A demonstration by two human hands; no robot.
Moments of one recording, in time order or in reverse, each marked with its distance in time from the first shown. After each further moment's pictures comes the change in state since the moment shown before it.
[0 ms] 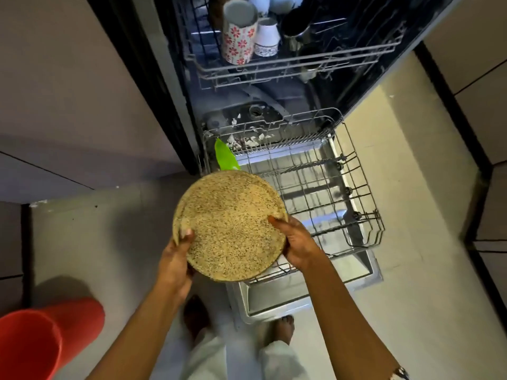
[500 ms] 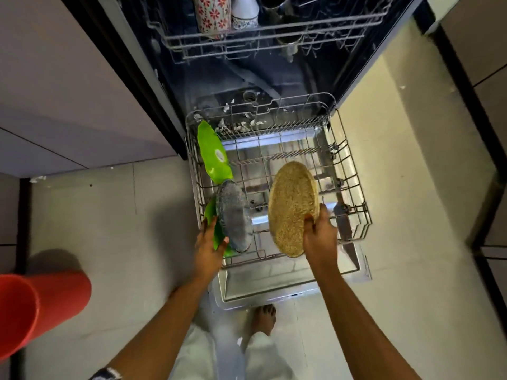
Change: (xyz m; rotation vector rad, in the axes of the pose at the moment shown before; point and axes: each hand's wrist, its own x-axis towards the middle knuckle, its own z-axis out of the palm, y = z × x) left_hand 0.017 -0.141 0.068 0.919 -0.052 0.333; right_hand -0.024 -0.012 -0.128 -0.986 0.481 -0.597
